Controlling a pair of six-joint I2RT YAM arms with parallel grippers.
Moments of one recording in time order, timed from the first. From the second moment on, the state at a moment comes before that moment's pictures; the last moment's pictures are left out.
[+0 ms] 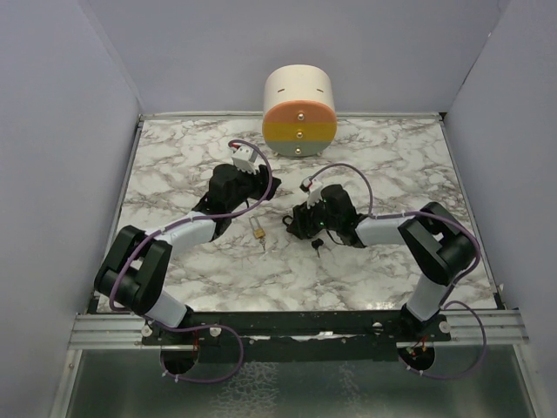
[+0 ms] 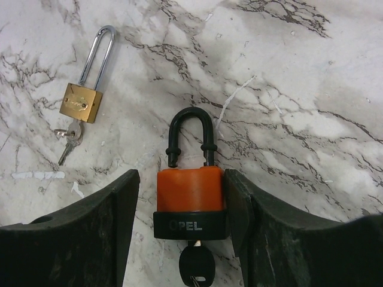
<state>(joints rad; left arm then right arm) -0.47 1.51 0.74 0.55 0.18 -0.33 0.64 1.76 0.73 0.45 -0.29 0.16</state>
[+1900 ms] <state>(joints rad) -0.45 1.53 0.76 0.56 0.19 -0.34 0.77 1.67 0.77 0.23 0.23 0.11</state>
